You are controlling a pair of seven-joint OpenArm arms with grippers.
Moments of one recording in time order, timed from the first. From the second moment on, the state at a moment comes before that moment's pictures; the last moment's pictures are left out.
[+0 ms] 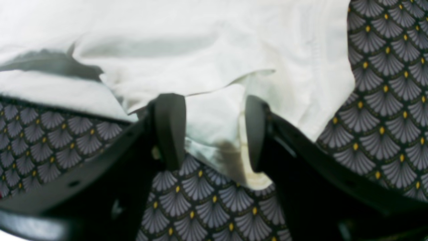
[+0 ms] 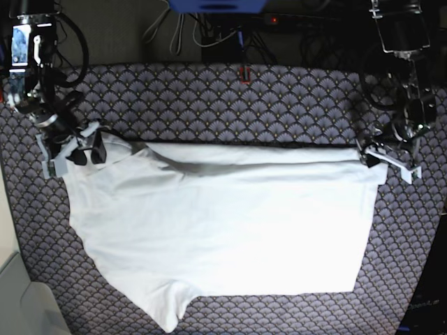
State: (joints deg) left arm 0.0 -20.2 -17.0 77.5 -29.4 -0.7 47.1; right arm -13.9 22.4 11.5 98.3 31.7 17.5 -37.3
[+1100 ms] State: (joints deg) left arm -0.7 -20.1 -16.7 74.6 -29.6 -0.7 43.3; right arm -13.9 22.4 11.5 98.2 31.7 17.5 -37.4
